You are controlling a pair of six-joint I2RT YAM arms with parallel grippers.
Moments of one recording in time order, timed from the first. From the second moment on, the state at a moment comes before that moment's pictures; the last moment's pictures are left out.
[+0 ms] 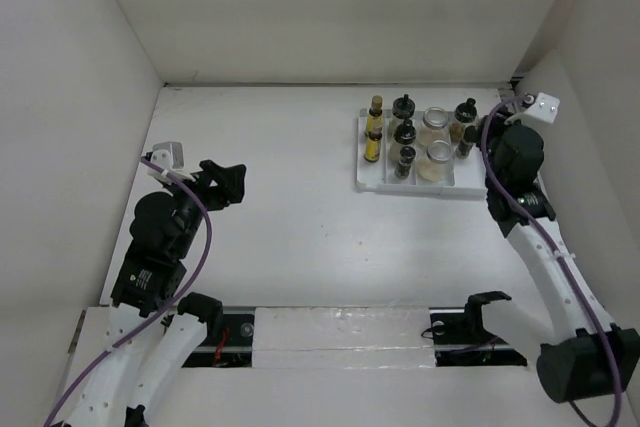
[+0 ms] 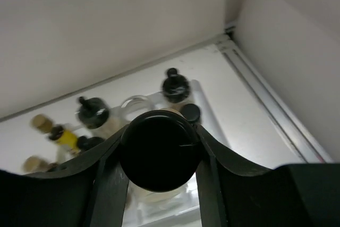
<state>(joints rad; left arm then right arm) -0.33 0.51 0.81 -0.39 -0.11 -0.46 0.19 0.95 0.88 0.03 0.47 0.21</state>
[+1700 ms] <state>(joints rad) -0.33 0.49 0.81 -0.37 -0.08 -0.46 -0.03 0.78 0.86 0.05 -0.02 0.28</state>
